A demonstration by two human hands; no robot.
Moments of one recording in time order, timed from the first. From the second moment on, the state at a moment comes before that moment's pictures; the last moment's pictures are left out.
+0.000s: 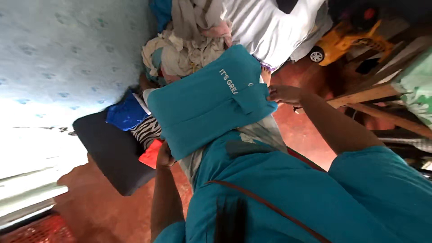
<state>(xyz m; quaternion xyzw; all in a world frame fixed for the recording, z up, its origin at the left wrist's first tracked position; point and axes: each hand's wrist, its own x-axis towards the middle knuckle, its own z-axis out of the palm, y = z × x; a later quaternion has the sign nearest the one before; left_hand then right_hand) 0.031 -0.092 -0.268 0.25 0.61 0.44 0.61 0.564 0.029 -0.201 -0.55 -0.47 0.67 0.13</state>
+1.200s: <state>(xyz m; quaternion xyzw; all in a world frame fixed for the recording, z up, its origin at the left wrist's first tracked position) 0.015 -0.136 -0.274 0.24 0.63 0.45 0.59 0.589 -0.010 -0.196 -0.62 -0.32 0.71 0.13</state>
